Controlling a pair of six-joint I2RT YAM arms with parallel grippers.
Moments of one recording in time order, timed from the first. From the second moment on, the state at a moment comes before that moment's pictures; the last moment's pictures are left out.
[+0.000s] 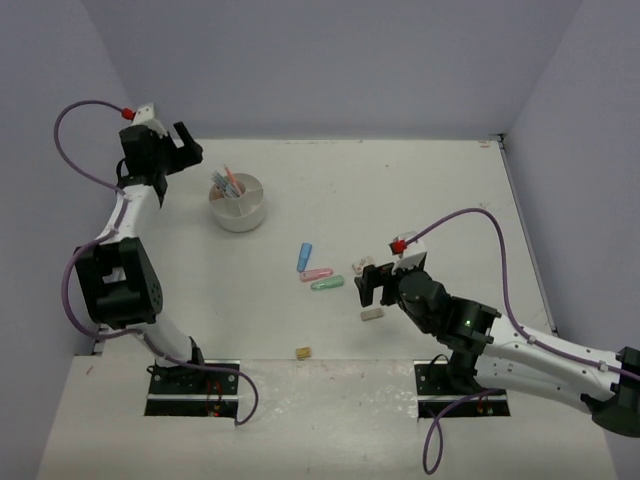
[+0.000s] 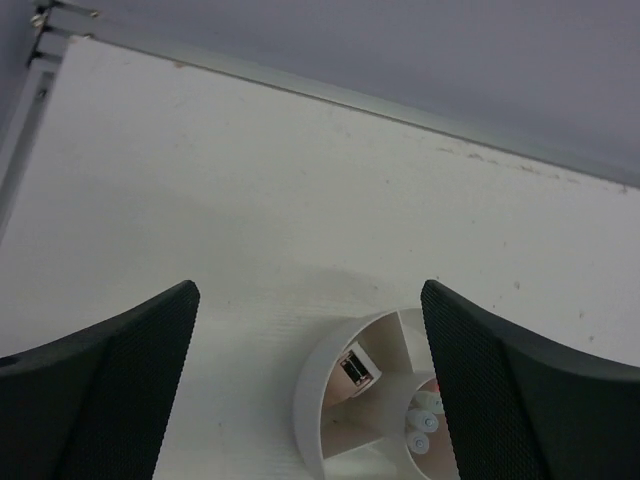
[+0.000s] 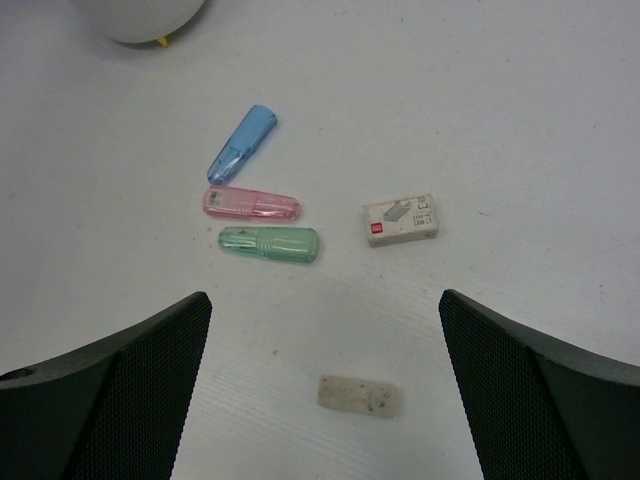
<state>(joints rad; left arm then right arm) 0.20 1.69 1.28 0.02 0.23 -0.25 1.08 0.74 0.55 -0.25 0.56 0.46</state>
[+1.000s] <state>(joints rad) 0.19 0.64 0.65 -0.39 0.34 -0.45 1.00 1.32 0.83 -0.45 0.21 0.35</state>
